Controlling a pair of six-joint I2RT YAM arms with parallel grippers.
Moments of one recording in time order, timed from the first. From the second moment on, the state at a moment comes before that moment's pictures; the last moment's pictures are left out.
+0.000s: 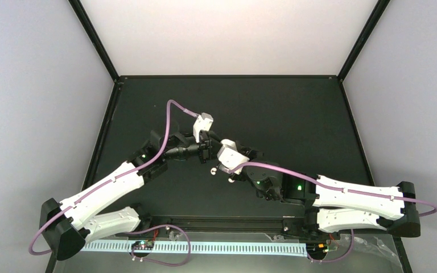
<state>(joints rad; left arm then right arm) -0.75 1.02 0.82 0.03 0.55 -0.47 1.36 1.03 0.93 -0.23 0.70 -0.42</state>
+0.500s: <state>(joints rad) -0.76 1.02 0.82 0.04 0.54 -0.47 1.37 1.03 0.94 -0.23 0.70 -0.40</state>
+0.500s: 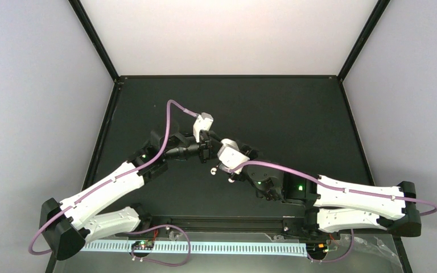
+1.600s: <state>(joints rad) -0.76 0.70 0.73 0.15 0.82 -0.22 1.17 0.78 1.05 -0.27 -0.05 0.14</state>
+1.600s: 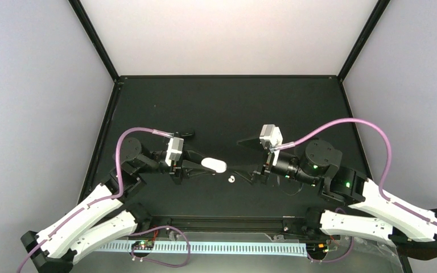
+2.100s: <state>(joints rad) -0.76 0.72 0.73 0.17 0.87 -0.22 1.17 0.86 1.05 -0.28 -0.13 0.16</state>
